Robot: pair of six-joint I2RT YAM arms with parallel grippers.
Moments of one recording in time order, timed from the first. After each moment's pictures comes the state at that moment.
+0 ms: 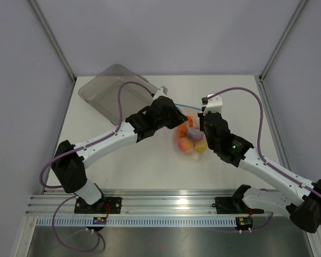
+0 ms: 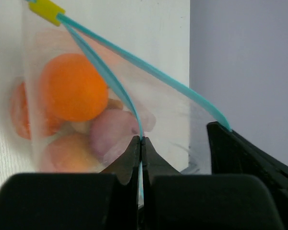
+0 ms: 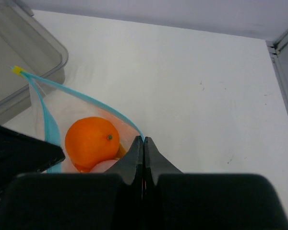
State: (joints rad) left arm -0.88 1.56 1.32 -0.27 -0.14 -1.11; right arm 0.80 1.05 0.90 -0.15 0.71 0.12
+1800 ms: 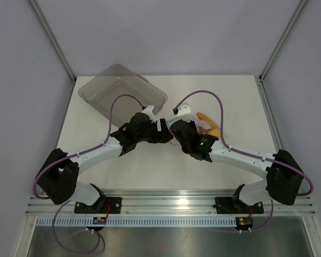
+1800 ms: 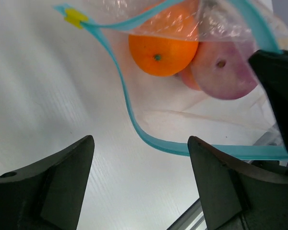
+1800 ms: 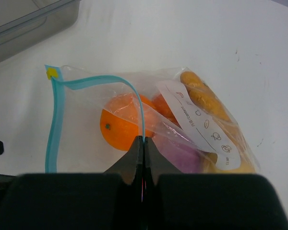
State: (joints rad) left arm -0.71 1.44 0.82 0.02 0.14 -0.64; right arm 0.95 1.41 0.96 -0.18 0.83 0.23
